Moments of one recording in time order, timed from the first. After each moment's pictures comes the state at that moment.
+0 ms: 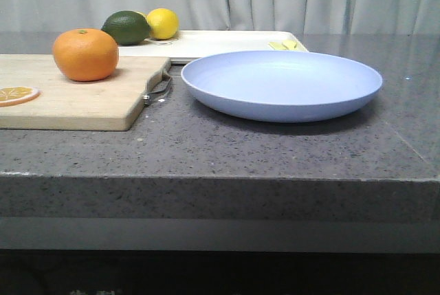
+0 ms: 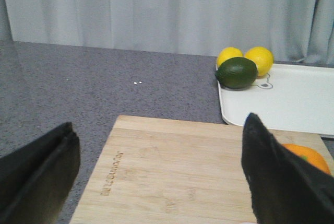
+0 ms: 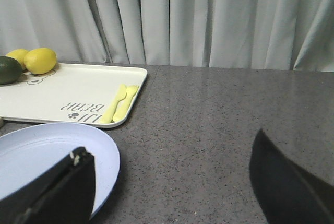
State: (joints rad) left arm -0.01 0.78 -0.61 0.12 0.08 -0.17; right arm 0.04 0.54 -0.47 0.10 0.07 -0.05
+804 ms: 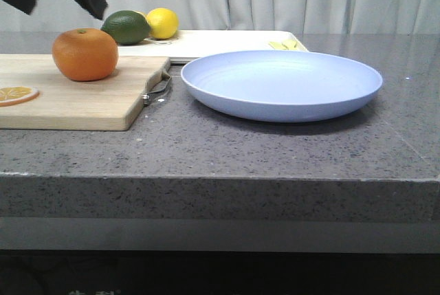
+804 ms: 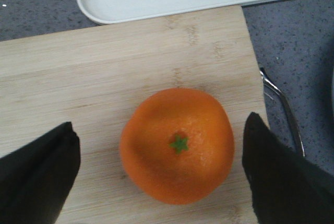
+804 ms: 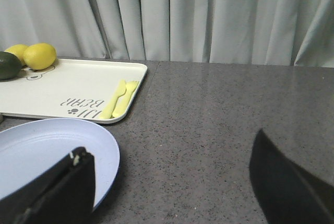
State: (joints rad) left arm -0.38 1.63 -1.42 0.10 0.76 -0.17; right arm 0.04 0.54 -0.47 0.10 0.09 -0.05
